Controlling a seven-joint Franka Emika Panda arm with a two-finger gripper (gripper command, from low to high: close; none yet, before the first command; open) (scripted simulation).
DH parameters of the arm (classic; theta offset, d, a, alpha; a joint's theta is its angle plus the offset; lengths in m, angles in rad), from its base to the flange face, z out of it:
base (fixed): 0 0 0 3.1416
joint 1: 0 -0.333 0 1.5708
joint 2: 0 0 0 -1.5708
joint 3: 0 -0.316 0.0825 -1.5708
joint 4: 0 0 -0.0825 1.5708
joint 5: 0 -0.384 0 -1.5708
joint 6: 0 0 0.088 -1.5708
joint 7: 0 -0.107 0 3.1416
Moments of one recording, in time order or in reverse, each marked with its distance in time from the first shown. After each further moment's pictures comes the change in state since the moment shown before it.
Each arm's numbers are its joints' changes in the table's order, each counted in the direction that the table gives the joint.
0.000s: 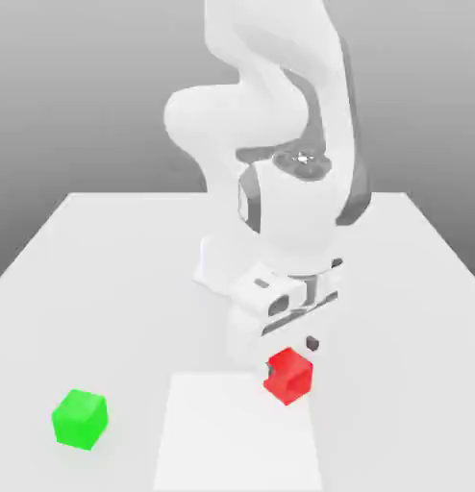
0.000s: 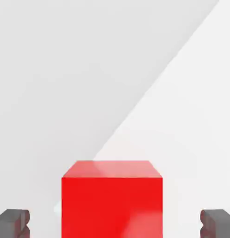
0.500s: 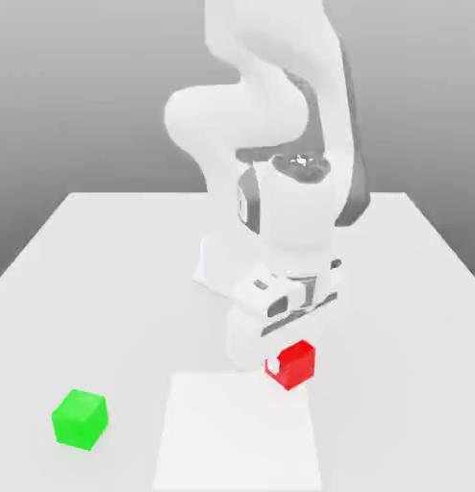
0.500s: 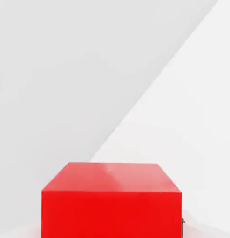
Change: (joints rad) arm 0.002 -0.210 0.001 -0.030 0.014 -0.181 -0.010
